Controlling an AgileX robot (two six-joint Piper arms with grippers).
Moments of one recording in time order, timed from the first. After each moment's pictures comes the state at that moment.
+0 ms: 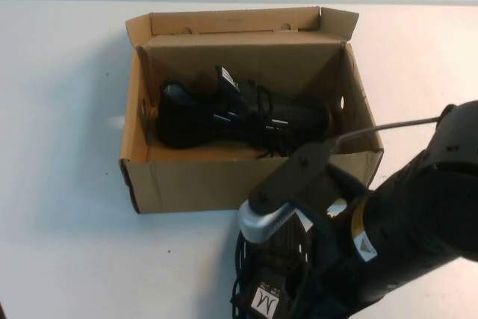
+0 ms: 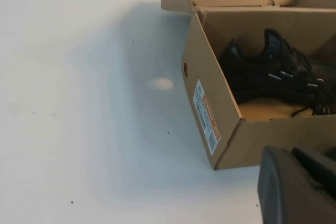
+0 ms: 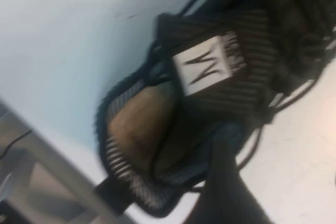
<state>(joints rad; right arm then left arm) 0.99 1.37 -1.15 0.01 1.11 0.23 -0.19 0.47 -0.85 -0.08 0.92 -0.02</state>
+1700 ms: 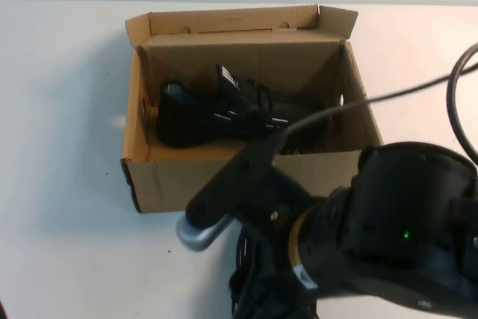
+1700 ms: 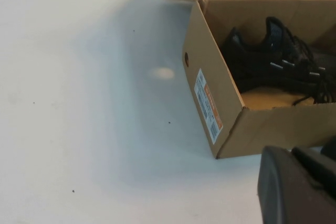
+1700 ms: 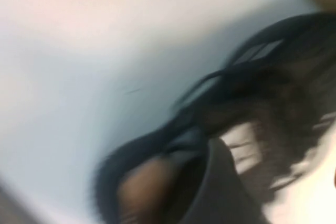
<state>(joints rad) 1.16 1.45 -1.21 -0.25 1.01 0.42 -0.19 0.47 -0.85 -0.07 0.94 -0.02</state>
